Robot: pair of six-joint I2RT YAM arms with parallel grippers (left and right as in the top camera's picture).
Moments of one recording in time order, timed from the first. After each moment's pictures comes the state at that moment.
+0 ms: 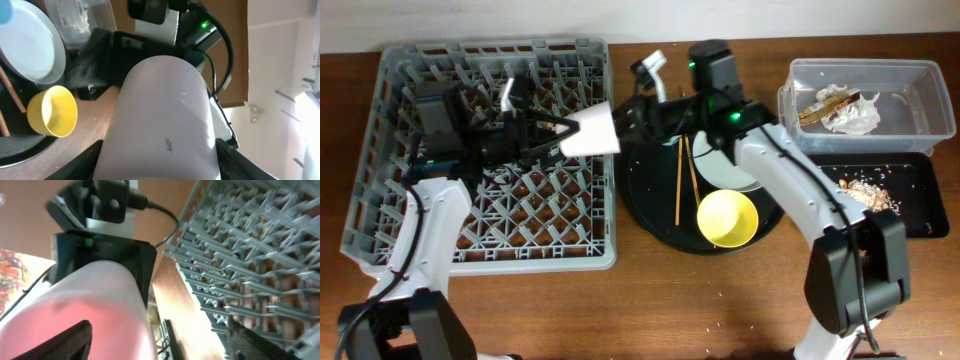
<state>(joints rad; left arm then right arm) 0.12 1.60 1.17 -0.15 1.56 -0.79 0.34 1.88 1.52 -0.19 -1.21 0.62</state>
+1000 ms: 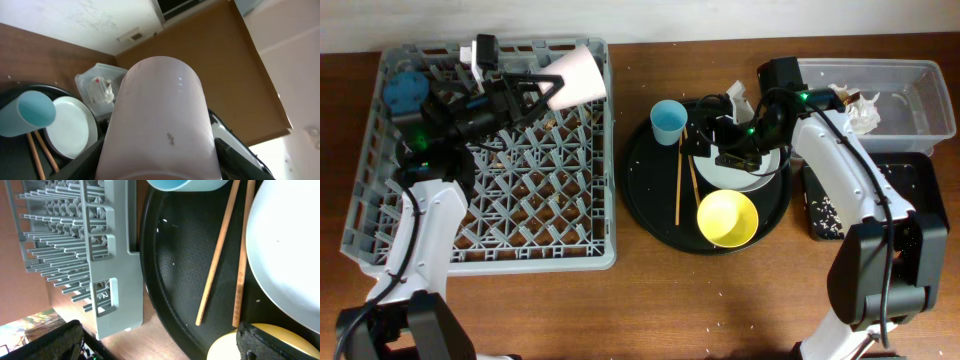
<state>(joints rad) 0.13 1.60 1.16 0.45 1.30 -1.10 0.11 1.87 1.53 -0.97 -0.69 0.21</state>
